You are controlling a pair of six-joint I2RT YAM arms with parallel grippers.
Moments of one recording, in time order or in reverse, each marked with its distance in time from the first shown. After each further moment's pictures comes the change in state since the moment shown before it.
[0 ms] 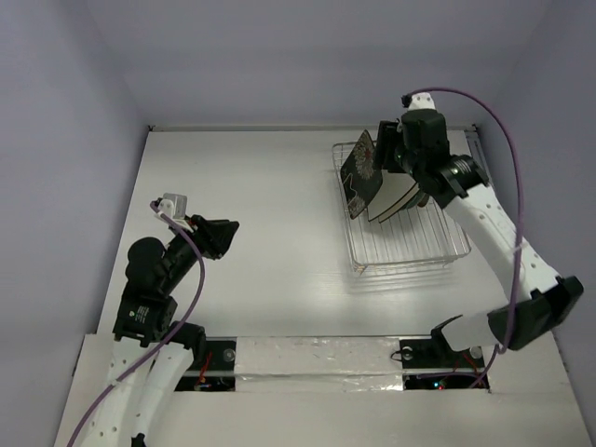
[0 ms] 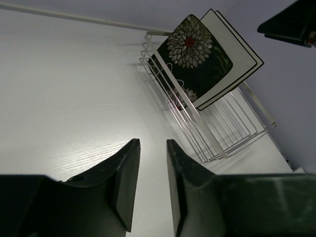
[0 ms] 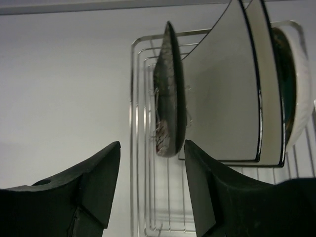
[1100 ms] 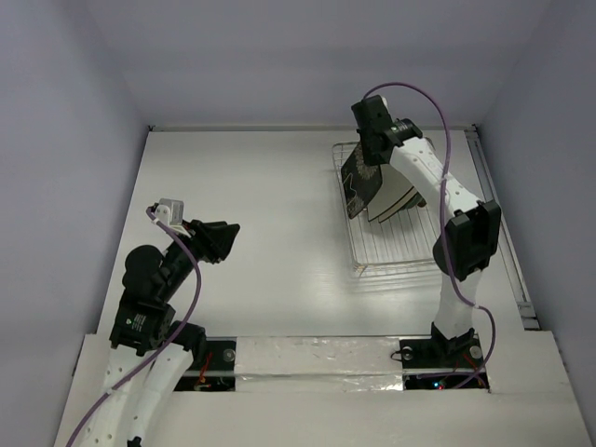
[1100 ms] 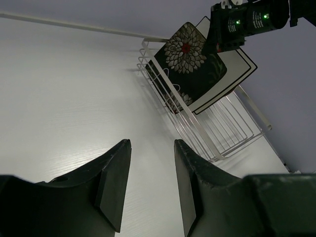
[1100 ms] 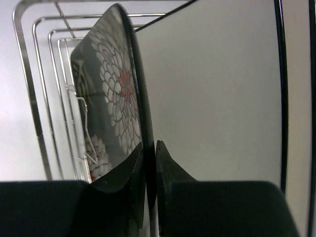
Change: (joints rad) left arm -0.046 -0.054 -0.004 -0.014 -0.053 -0.008; right arm -0.034 0.620 0.425 -0.250 0.227 -0.131
